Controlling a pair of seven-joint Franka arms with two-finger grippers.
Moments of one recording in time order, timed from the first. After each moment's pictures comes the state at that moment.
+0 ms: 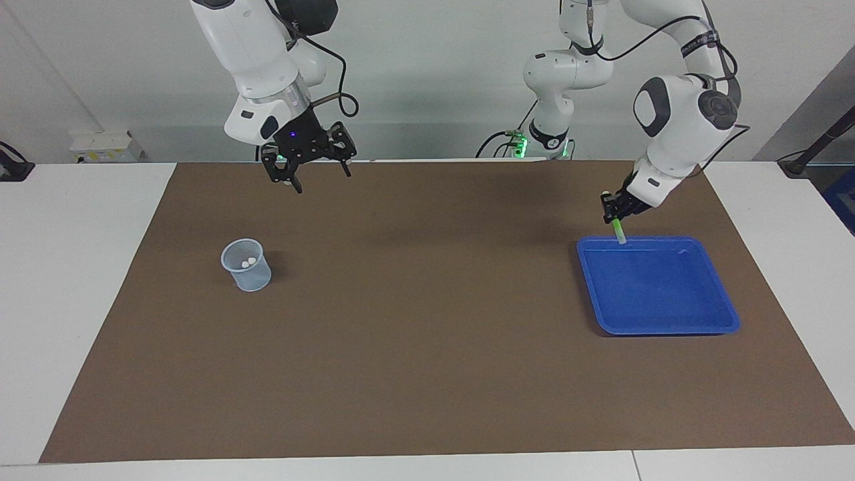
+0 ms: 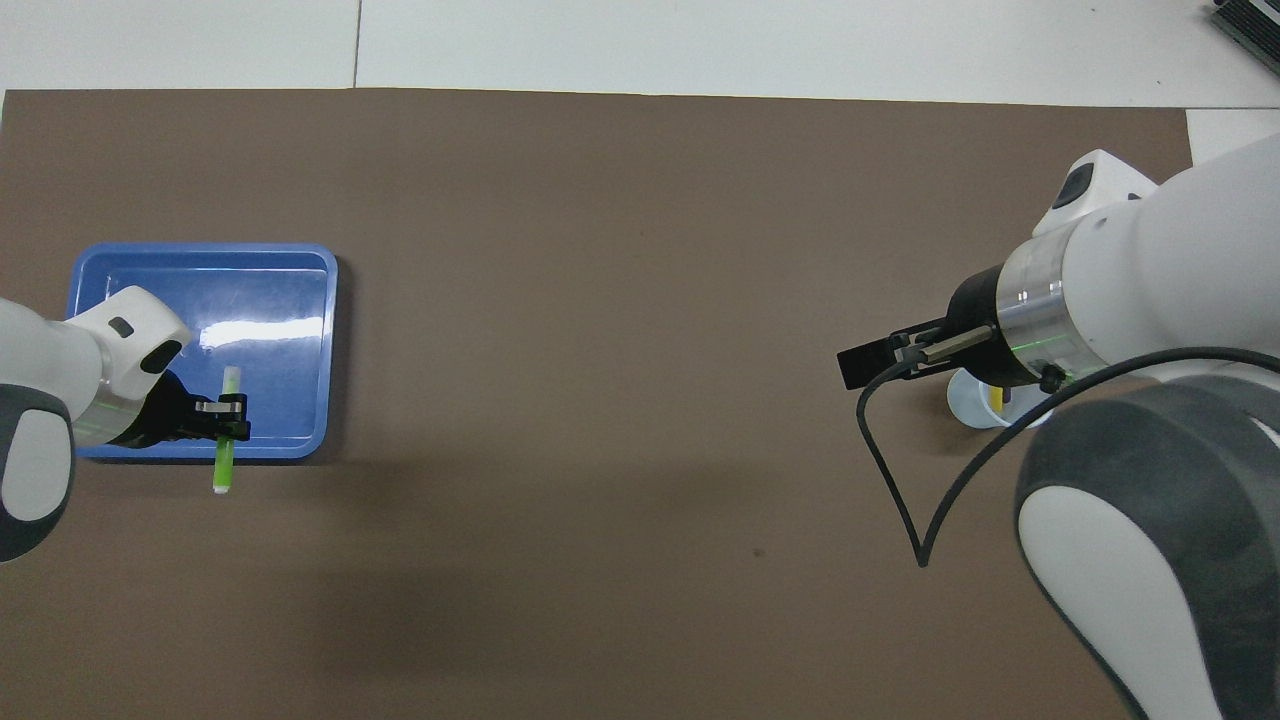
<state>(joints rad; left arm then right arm) 0.02 -0.06 -0.03 -2.18 -0.08 2.01 0.00 0.10 -0.02 0.17 -1.65 0.17 1.69 0.01</state>
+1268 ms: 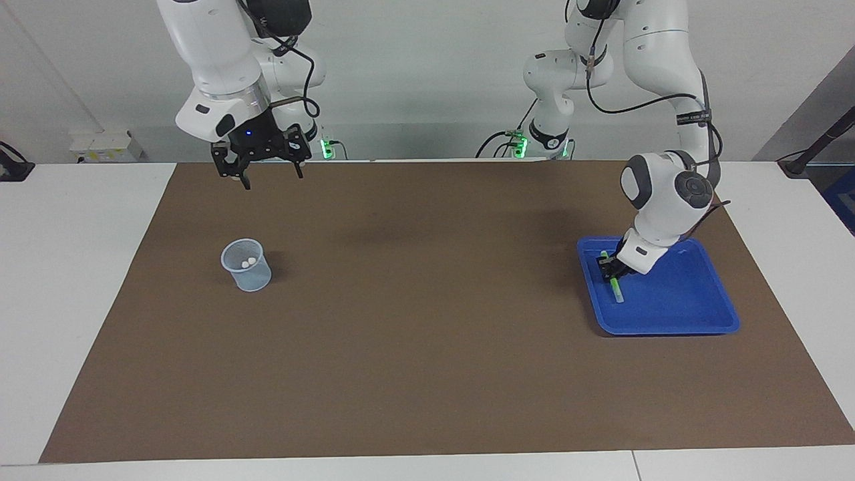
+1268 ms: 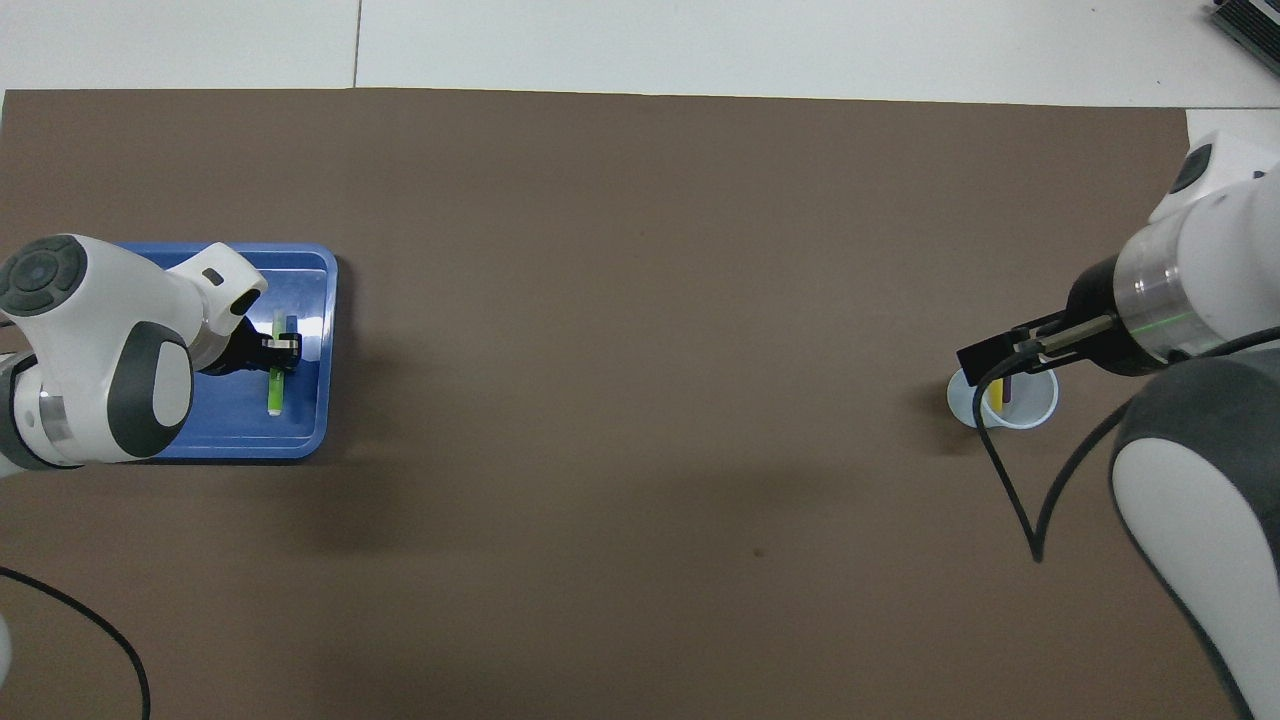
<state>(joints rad) 0.02 0.25 -0.04 -2.07 -0.03 2.29 0.00 0.00 -0.02 0.15 -1.62 -0.01 1.57 -0.13</state>
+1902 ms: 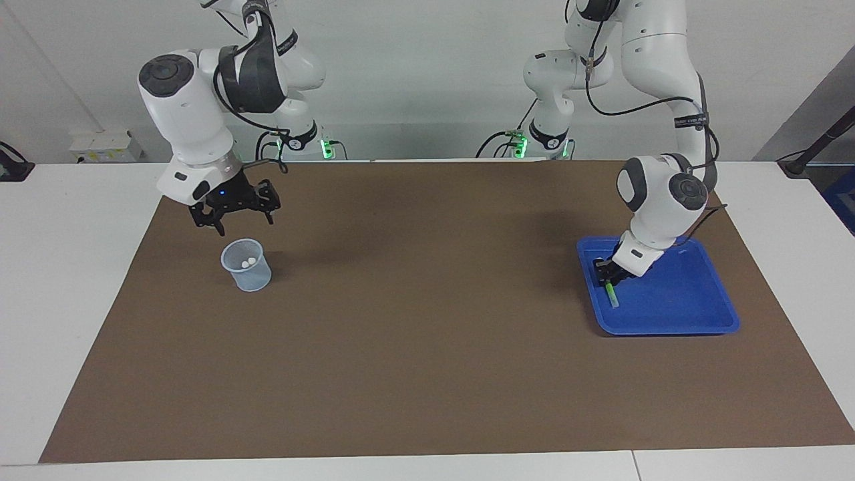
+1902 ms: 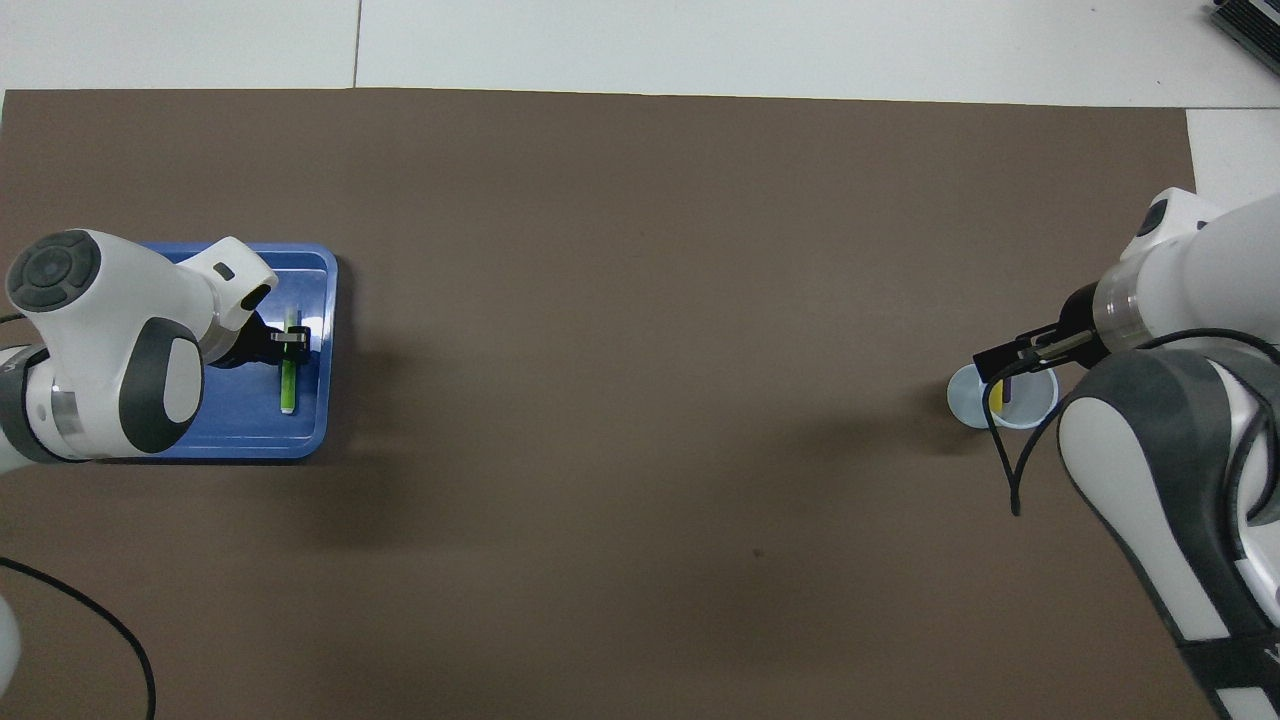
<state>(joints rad) 0.02 0.26 -0.05 -2.05 -0.02 2.30 0.01 -0.10 0.00 0.15 -1.93 -0.03 1.92 -0.22</state>
